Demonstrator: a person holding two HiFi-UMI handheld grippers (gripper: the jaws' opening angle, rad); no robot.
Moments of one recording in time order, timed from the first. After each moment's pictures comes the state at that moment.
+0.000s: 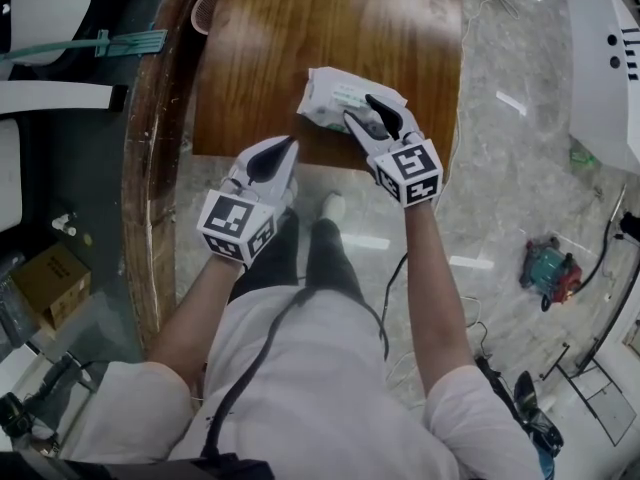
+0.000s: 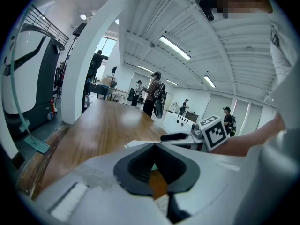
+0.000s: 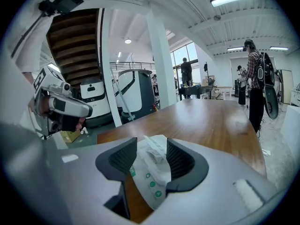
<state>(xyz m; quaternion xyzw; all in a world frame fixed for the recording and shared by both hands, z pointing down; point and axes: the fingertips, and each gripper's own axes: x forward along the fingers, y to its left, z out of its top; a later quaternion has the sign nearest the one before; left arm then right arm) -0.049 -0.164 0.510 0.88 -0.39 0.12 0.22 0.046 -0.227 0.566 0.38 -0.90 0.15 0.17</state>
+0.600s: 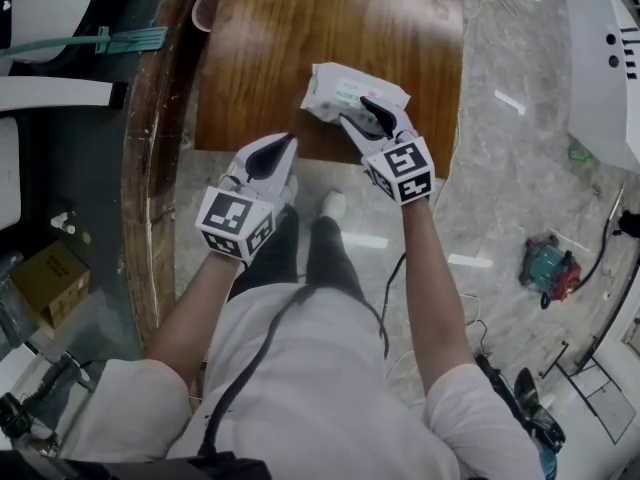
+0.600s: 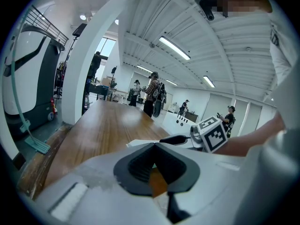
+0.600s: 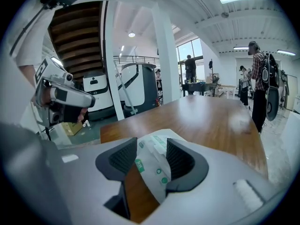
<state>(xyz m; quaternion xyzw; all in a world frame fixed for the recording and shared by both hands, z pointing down) -0.059 -0.158 0.508 0.88 -0.39 0.12 0.22 0.028 -0.213 0.577 0.36 -0.90 0.15 0.21</state>
